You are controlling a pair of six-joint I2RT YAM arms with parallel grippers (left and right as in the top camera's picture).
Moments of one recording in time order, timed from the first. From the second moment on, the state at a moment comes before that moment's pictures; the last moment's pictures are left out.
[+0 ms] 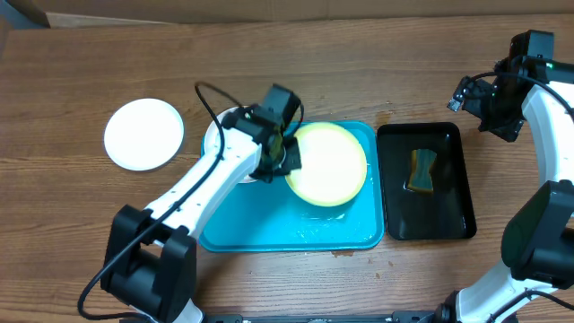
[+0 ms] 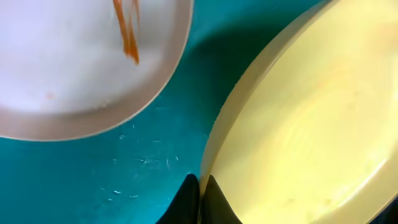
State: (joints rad) left arm -0.48 1.78 1.38 -0.95 0.10 -0.62; right arm -0.22 1.88 1.61 -1.03 -0.12 0.31
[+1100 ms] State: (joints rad) left arm -0.84 1.77 1.62 -0.68 -0.29 -0.47; right arm -0.47 1.88 1.61 -0.92 -0.16 0.35
